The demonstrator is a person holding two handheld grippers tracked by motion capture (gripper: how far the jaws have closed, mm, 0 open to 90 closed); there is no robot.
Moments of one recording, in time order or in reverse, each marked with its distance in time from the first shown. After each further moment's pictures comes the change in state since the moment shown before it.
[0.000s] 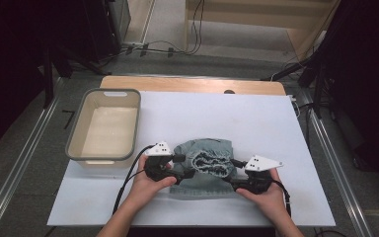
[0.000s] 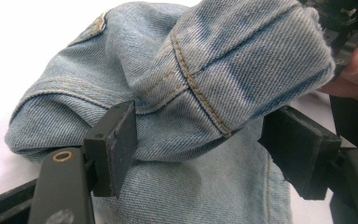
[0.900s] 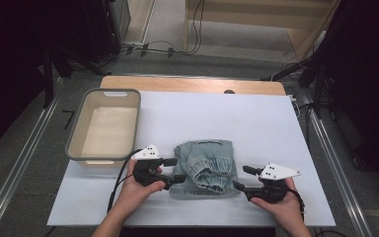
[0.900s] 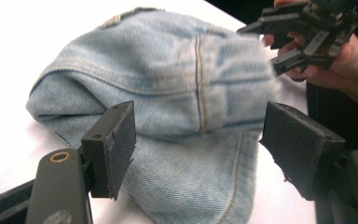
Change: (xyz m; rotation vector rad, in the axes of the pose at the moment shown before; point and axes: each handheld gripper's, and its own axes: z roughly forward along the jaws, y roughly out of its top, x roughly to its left) left arm -0.007 -0.006 -0.033 -0.020 -0.022 -0.023; right arm -0.001 -0.017 -0.041 0.003 -0.007 0.019
